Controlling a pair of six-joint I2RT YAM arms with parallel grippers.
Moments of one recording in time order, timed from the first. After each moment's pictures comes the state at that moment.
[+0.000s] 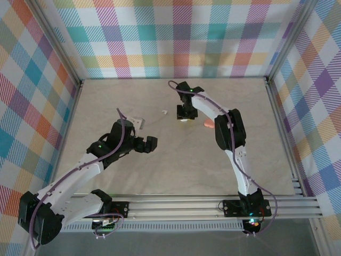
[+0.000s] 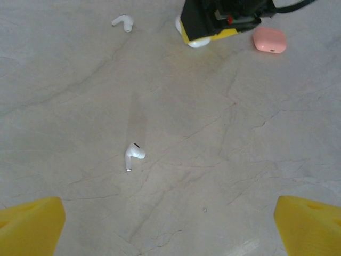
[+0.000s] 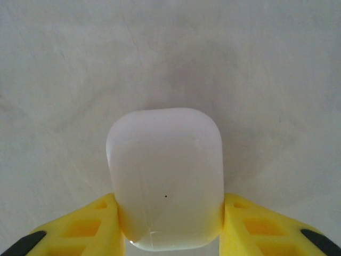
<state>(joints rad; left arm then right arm) -0.55 1.01 0.77 -0.48 0.04 -0.29 0.51 2.37 2.02 -0.97 -0.03 0.45</state>
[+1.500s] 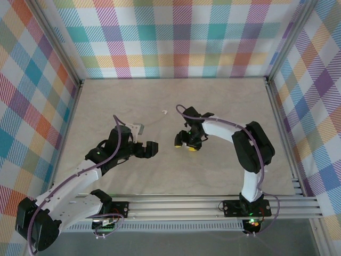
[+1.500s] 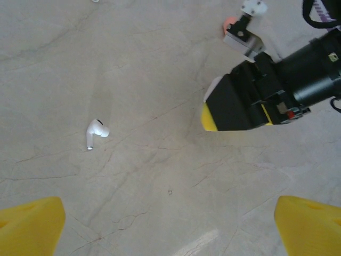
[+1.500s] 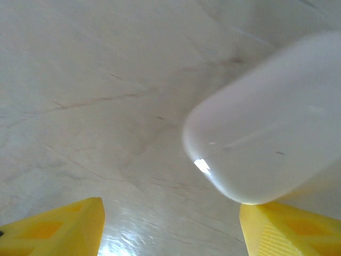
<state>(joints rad) -0.55 0.94 0.67 -0.42 0.17 -0.40 0.63 1.89 1.25 -0.68 -0.32 0.69</state>
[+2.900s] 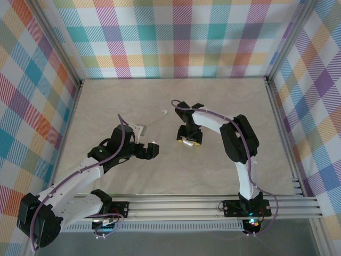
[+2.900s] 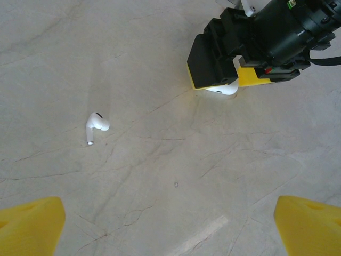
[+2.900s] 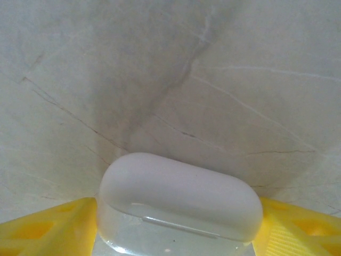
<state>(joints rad) -0.55 0.99 0.68 -0.43 0.18 -0.33 0.62 2.10 1.54 -0.96 -0.03 0.79</state>
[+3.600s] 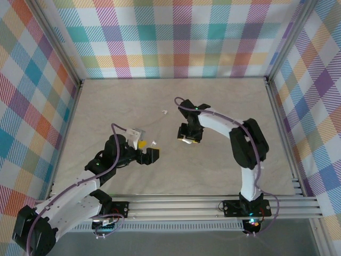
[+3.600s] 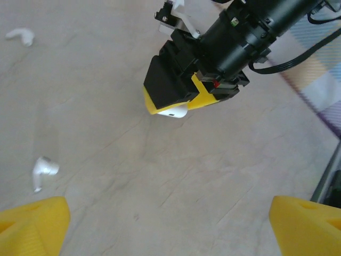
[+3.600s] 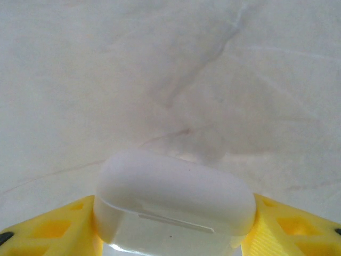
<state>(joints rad) -0.56 0.83 0.45 -0.04 0.33 -0.34 0.62 1.90 1.42 -0.85 -0.13 0.78</state>
